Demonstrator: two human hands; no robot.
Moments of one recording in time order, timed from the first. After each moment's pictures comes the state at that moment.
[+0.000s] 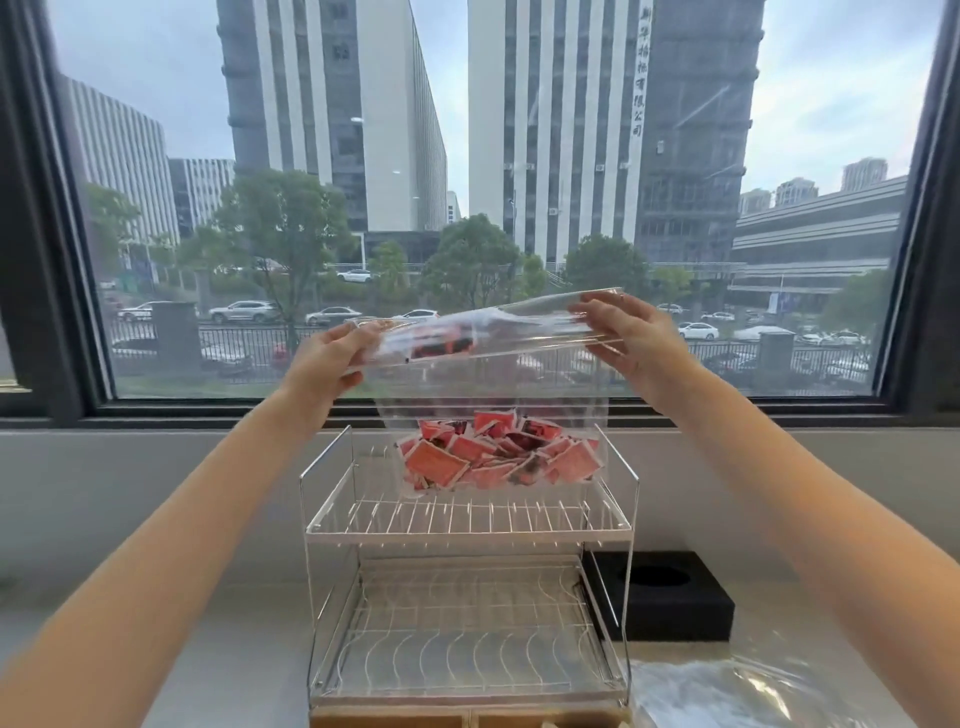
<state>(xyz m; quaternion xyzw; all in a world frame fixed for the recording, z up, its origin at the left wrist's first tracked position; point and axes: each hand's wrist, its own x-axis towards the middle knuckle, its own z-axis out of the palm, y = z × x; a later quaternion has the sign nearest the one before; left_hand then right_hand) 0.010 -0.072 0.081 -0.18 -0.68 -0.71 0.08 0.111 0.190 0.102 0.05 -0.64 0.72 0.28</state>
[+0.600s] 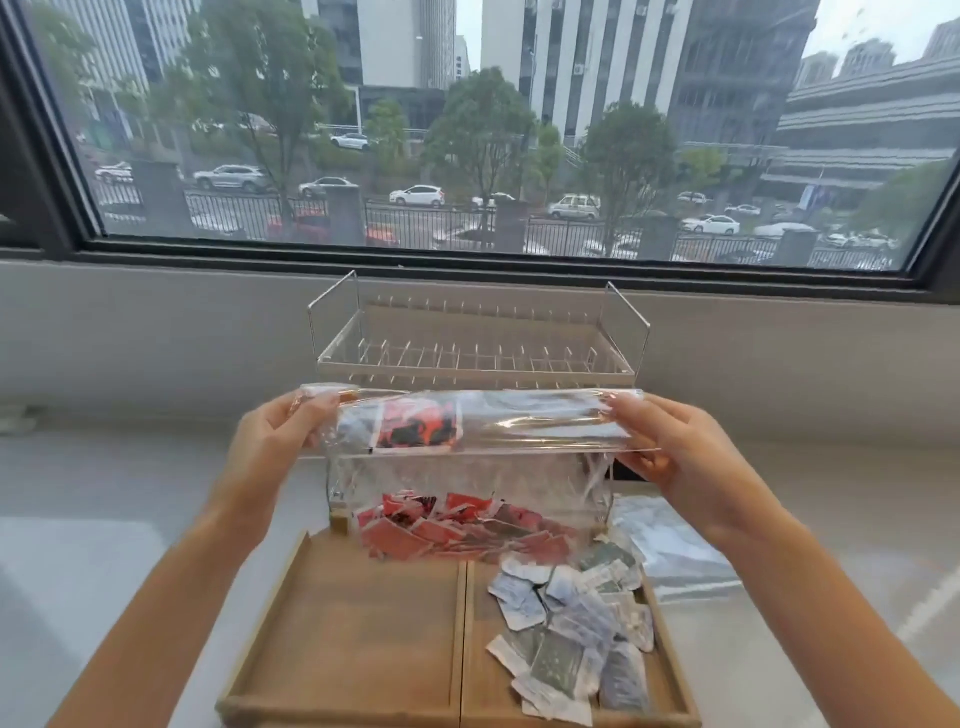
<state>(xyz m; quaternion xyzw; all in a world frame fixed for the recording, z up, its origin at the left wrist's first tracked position) 0.123 -0.130 -0.092 -0.16 -0.72 -0.68 0.06 0.221 0.162 -0.070 -0.04 -0.69 0.71 0.11</state>
